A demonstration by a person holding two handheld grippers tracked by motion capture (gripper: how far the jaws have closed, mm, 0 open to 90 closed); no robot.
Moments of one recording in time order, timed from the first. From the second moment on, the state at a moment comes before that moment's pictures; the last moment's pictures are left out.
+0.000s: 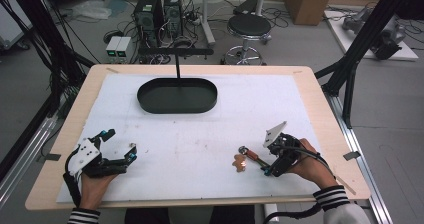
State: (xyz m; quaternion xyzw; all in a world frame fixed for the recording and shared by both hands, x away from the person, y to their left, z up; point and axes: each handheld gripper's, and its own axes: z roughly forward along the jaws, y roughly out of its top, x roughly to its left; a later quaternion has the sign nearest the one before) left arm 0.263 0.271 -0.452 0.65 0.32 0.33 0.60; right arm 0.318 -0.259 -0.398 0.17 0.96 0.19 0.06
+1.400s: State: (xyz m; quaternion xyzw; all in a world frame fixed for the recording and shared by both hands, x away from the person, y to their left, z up) left arm 0.263 0.271 -0.451 0.65 0.32 0.33 0.60; right arm 0.319 -0.245 -0.405 0.17 0.98 0.11 0.03
